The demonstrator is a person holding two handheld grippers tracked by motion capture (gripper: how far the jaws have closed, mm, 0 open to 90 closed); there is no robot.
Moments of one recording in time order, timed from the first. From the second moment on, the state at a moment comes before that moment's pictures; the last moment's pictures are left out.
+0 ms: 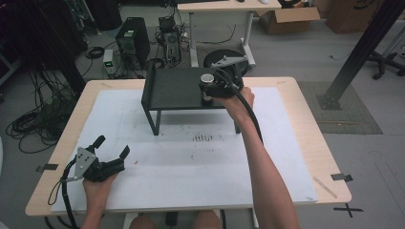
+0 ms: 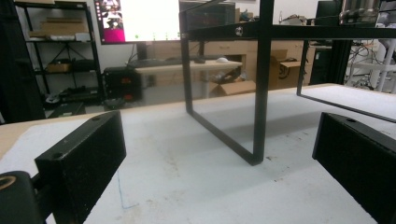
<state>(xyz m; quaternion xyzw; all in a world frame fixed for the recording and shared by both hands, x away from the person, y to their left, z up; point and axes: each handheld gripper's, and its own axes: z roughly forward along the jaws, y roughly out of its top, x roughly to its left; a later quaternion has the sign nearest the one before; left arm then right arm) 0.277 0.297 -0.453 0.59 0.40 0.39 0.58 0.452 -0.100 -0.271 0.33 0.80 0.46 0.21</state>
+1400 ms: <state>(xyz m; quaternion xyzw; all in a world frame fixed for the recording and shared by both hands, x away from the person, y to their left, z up) 0.278 0.297 -0.453 0.59 0.40 0.39 0.58 0.457 -0.099 -0.279 0.33 0.80 0.46 0.21</state>
